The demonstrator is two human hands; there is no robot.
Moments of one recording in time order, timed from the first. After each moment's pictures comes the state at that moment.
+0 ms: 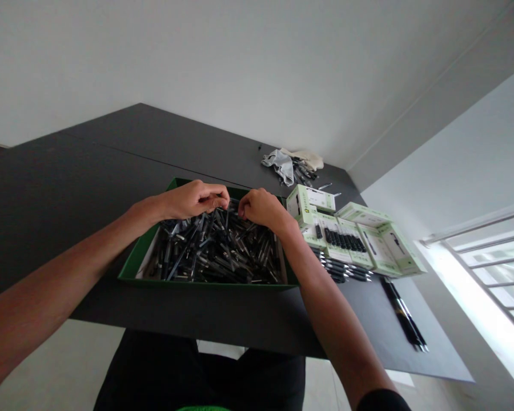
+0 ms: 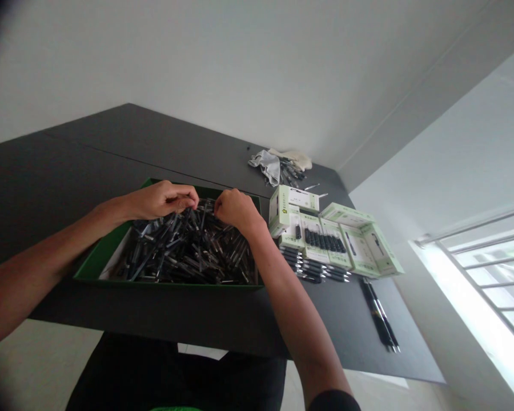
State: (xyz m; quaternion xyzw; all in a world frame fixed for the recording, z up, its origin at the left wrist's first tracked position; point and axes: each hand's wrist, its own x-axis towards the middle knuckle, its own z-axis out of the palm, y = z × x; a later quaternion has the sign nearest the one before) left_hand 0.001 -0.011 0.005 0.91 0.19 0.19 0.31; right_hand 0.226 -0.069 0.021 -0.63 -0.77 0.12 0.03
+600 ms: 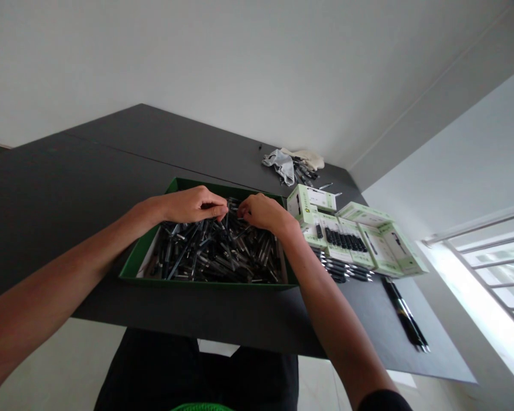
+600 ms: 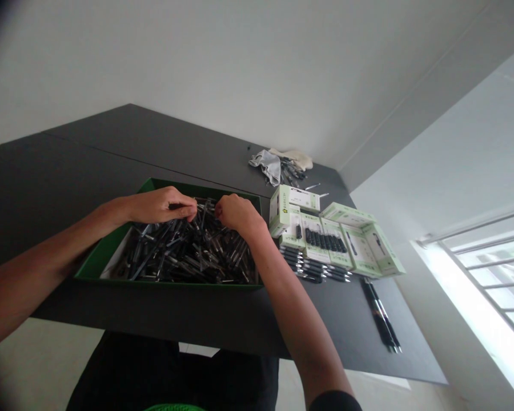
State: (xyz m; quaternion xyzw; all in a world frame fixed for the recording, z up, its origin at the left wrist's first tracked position) left_hand 0.000 -0.015 0.008 0.94 0.13 0.13 0.29; right_hand 0.227 -0.075 0.022 -0.60 -0.79 0.12 -0.02
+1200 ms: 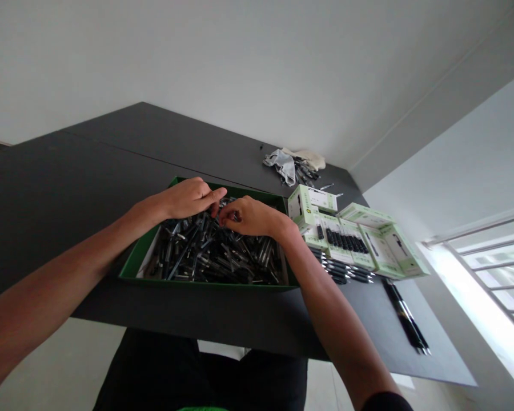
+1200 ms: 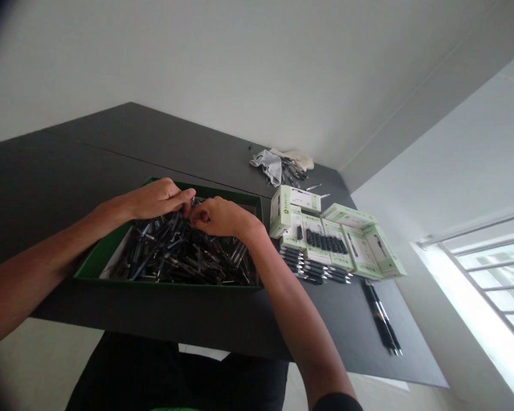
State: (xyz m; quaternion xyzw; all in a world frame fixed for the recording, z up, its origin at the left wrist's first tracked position) left_hand -0.002 -0.011 0.006 0.92 0.31 0.12 0.21; right_hand 0.213 -0.079 0.022 -0.42 -0.88 0.22 0.09
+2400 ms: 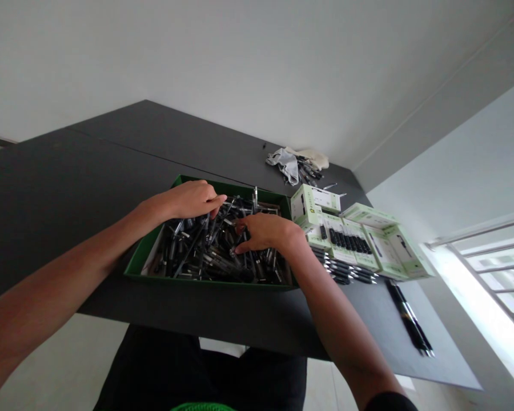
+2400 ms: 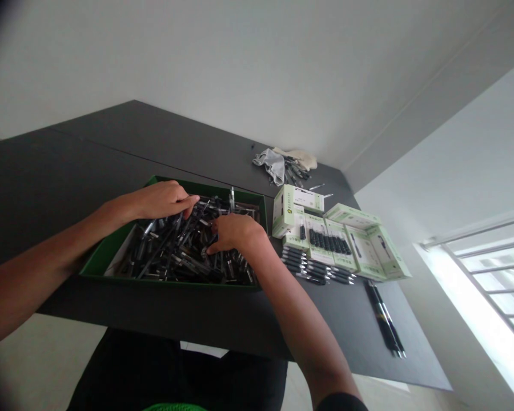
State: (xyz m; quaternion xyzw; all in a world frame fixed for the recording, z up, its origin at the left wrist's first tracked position) left_hand 0.002 -0.013 0.008 0.91 0.36 0.05 0.18; right_hand 0.206 -0.103 0.038 -0.56 -0.78 0.20 -0.19
